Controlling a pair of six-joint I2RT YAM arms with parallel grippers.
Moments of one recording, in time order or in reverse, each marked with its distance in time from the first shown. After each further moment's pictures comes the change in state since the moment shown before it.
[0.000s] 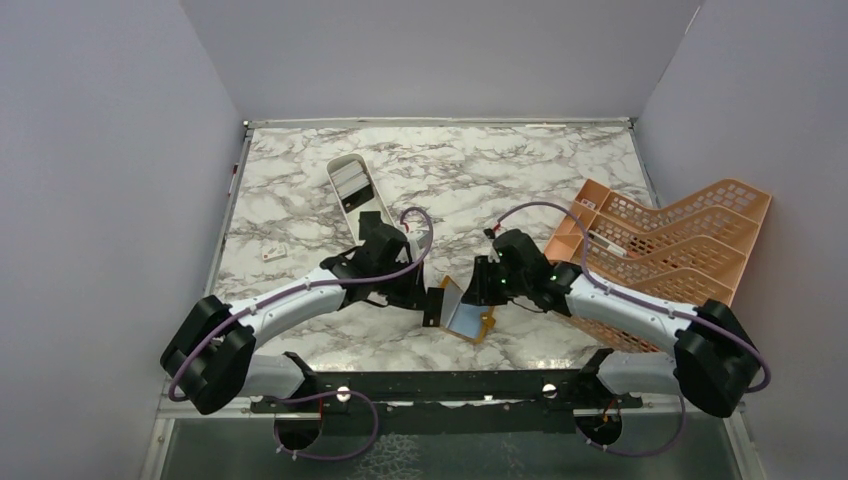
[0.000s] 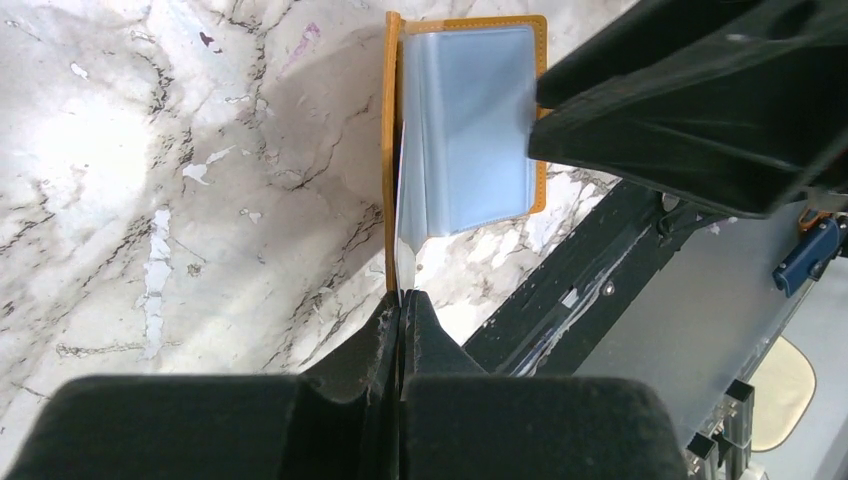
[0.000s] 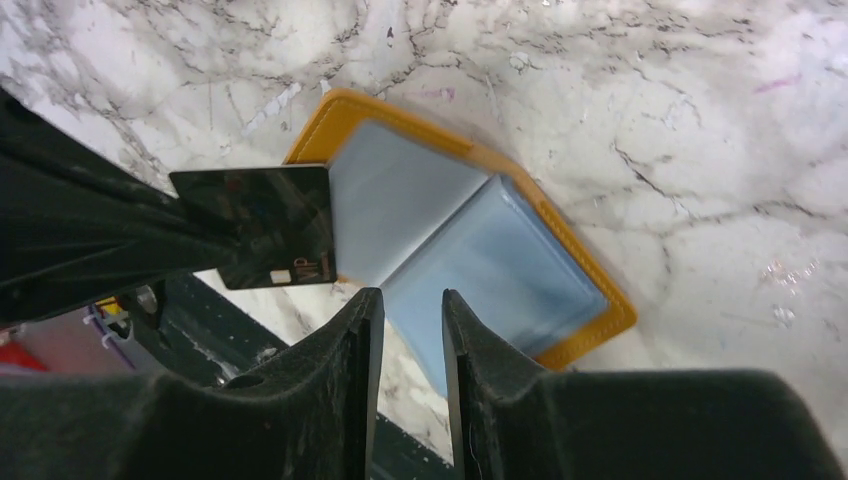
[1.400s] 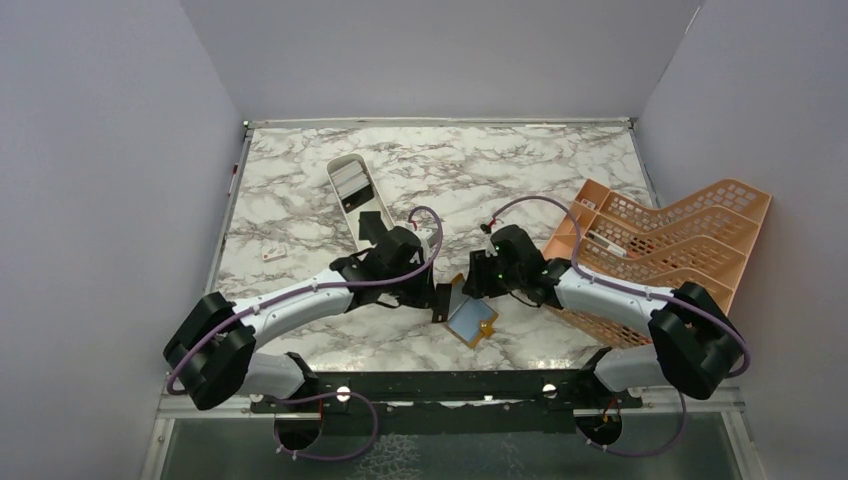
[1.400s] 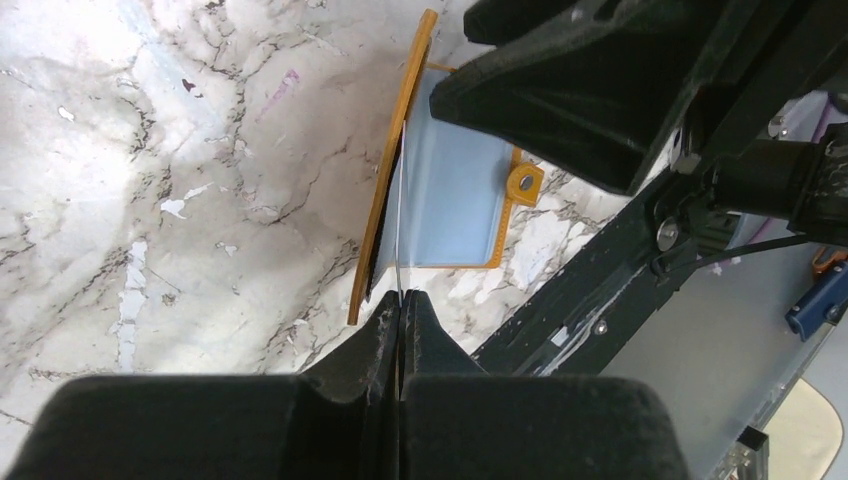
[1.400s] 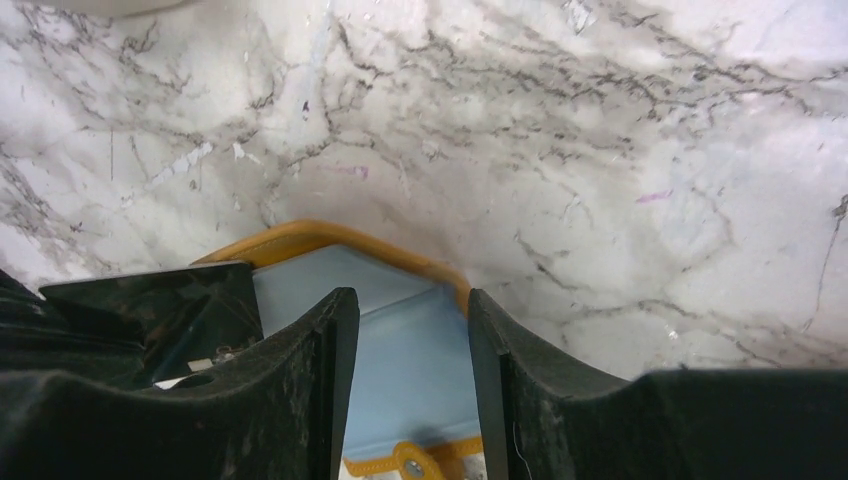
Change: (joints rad) left arm -0.099 0.010 0.041 0.027 -0.144 -0.079; right arm -0.035 0.052 -0.018 0.084 0.099 -0.156
